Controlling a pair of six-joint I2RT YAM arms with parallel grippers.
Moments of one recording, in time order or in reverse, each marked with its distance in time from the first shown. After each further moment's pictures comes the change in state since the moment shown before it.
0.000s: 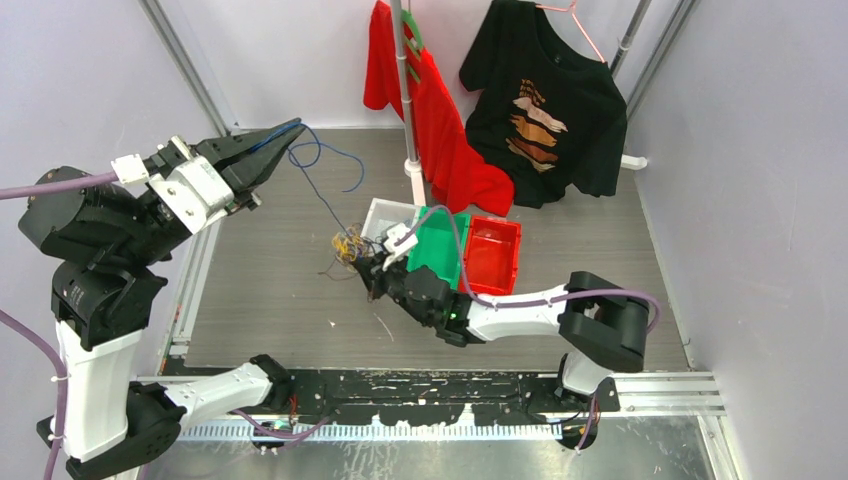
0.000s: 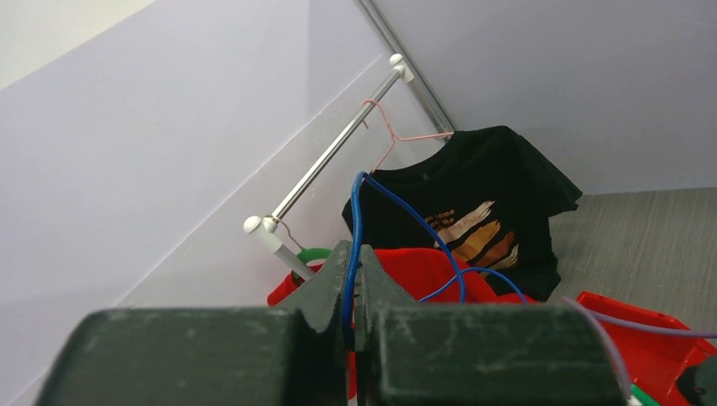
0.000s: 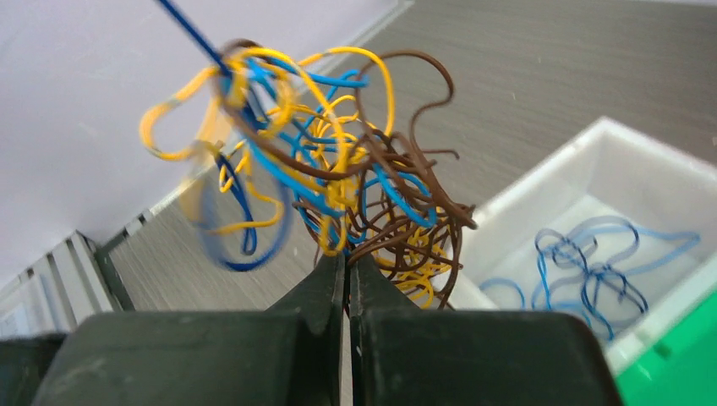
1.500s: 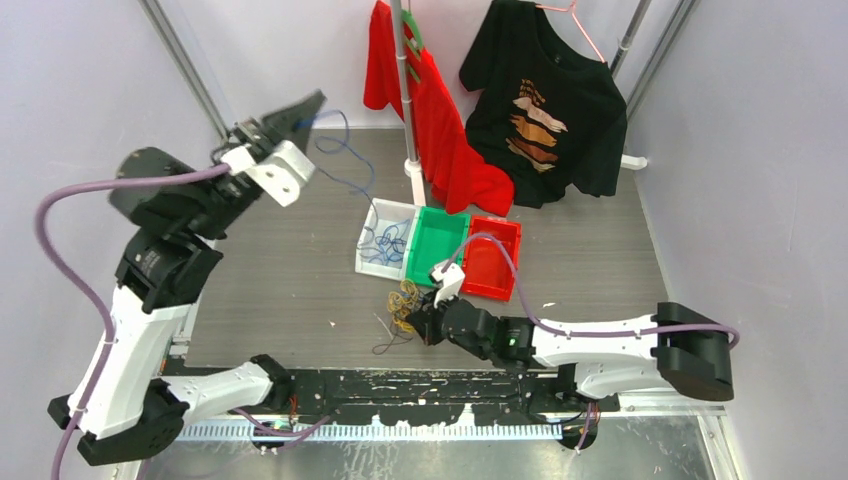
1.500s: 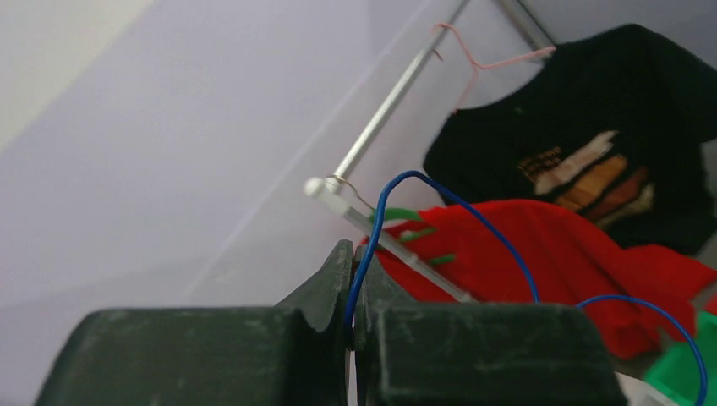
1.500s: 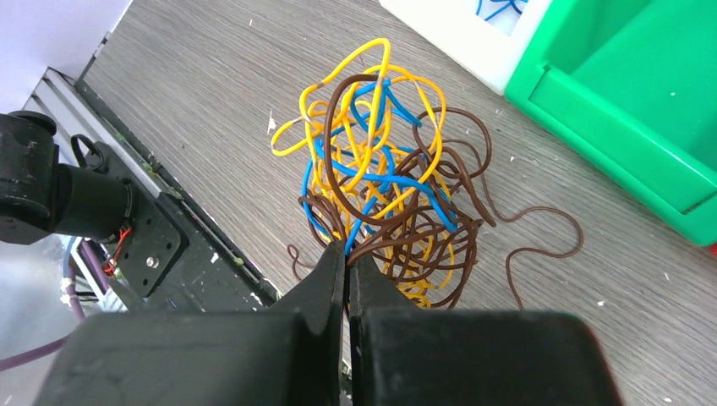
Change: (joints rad) left arm 0.000 0.050 -0.152 0.238 -0.178 0.312; right arm 0.089 -0.442 -0.348 -0.545 -0.034 0.360
